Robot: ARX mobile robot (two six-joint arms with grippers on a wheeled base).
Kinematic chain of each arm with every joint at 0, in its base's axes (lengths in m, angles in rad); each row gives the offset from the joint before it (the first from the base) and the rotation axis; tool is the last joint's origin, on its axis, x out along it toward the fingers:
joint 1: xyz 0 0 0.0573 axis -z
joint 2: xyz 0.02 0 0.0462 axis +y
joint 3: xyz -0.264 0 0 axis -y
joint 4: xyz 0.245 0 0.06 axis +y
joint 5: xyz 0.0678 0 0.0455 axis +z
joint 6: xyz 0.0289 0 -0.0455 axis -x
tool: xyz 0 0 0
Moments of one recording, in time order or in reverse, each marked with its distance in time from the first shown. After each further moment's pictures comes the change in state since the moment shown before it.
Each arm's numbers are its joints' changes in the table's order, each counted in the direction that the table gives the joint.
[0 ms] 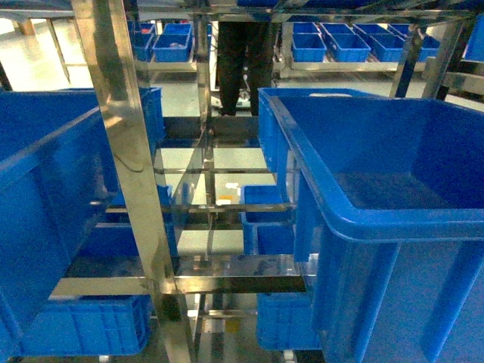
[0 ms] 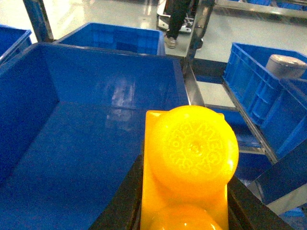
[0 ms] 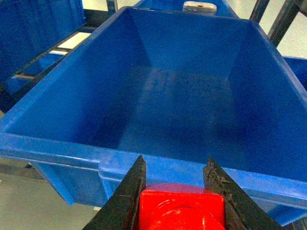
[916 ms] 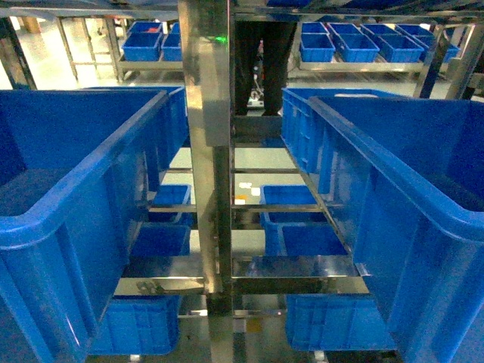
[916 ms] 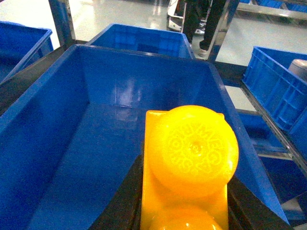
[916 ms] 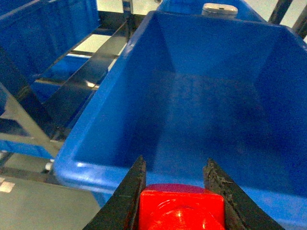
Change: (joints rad) left arm -0.003 -0.002 0.000 0.001 0.002 0.000; right arm 0.011 0.053 0.021 -0.019 0.006 -0.003
